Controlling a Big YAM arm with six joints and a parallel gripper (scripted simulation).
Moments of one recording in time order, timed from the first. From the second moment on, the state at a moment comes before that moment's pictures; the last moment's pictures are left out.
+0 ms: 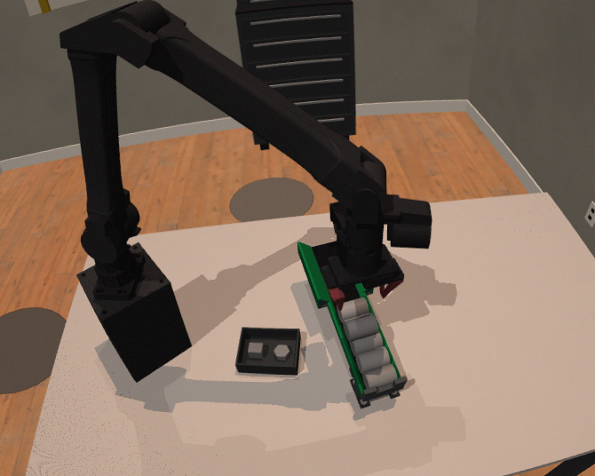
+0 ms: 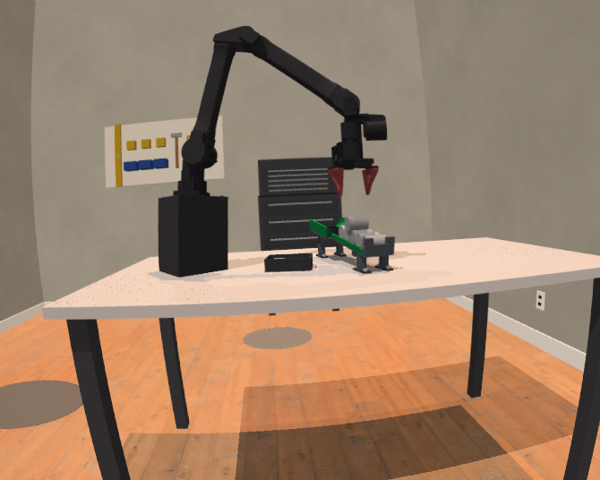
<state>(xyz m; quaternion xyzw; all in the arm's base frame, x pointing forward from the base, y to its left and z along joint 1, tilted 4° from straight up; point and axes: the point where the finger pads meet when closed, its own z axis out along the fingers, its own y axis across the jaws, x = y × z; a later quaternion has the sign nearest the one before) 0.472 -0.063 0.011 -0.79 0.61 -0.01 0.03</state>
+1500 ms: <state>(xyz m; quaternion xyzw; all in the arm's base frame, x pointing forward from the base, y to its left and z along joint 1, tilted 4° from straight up) 0.476 -0.062 -0.036 -0.79 0.61 -0.01 0.04</state>
